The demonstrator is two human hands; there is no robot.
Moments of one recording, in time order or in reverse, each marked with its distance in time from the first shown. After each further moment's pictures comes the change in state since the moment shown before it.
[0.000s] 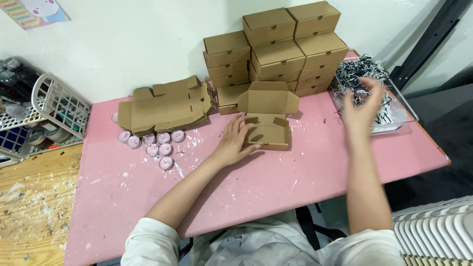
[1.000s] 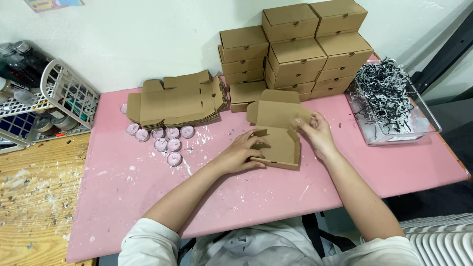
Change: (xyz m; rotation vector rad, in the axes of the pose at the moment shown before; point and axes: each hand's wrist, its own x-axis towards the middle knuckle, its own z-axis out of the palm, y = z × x) left_hand -0.027 -0.017 -0.004 -0.238 -0.252 0.156; right_hand -0.085 -0.012 0.096 0.779 -0.546 0.762
